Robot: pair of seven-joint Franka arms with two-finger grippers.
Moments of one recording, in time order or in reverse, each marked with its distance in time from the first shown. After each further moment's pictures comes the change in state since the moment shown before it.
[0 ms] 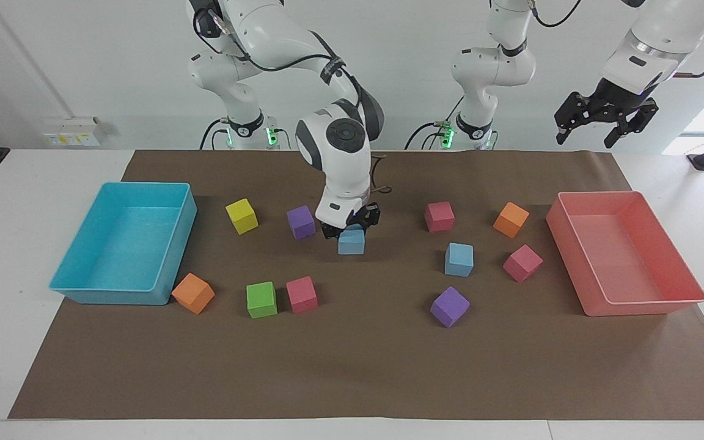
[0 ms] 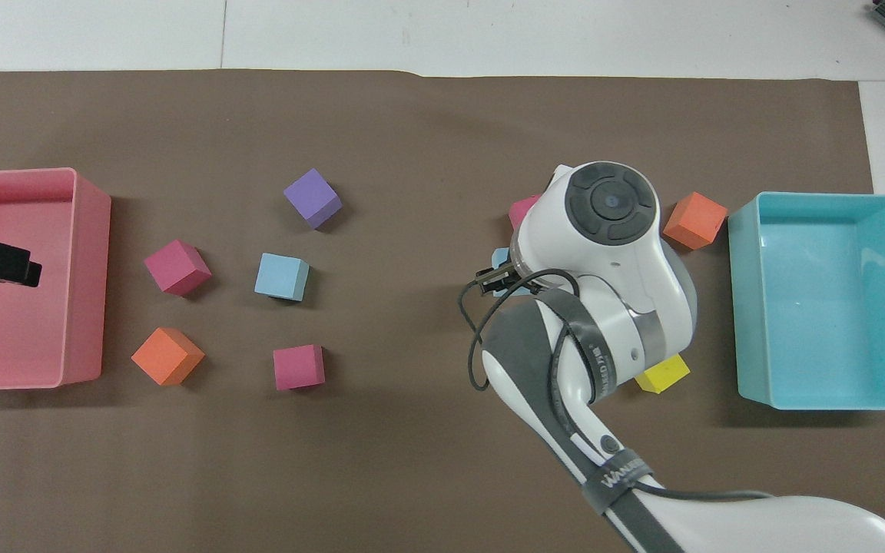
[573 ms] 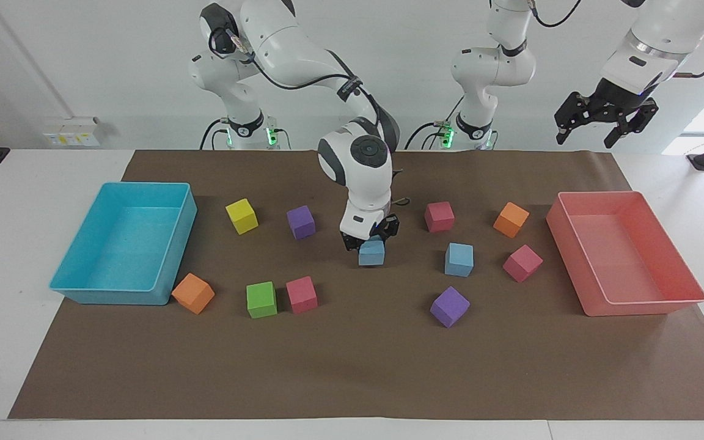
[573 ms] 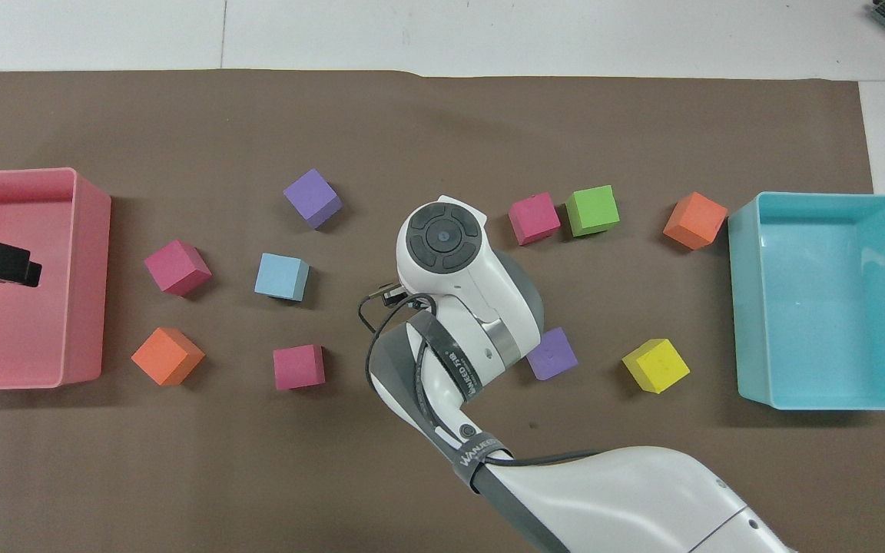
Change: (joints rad) left arm 0.000 0.000 0.000 0.000 0.000 0.000 0.000; right arm 0.033 0.081 -0.002 0.021 0.000 0.096 0.009
